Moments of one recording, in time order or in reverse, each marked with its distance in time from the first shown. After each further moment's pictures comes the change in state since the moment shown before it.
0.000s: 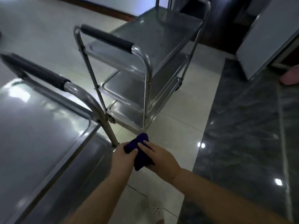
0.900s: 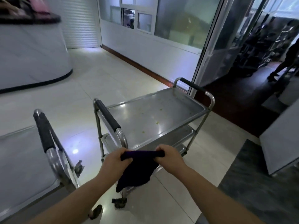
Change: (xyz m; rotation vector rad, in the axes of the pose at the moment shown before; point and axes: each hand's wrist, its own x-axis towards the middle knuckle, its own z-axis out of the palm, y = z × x) left_hand 0.033 0.296 0.128 0.292 0.230 0.361; right_hand 0.161 0.125 -0.378 0.071 -0.071 0.172
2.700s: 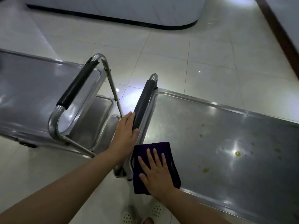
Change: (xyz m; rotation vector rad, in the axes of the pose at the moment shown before) left_hand 0.271 -0.082 0.045 0.207 0.664 -0.536; right_hand 0.307 0.106 0.141 -0.609 -0.604 -0.993
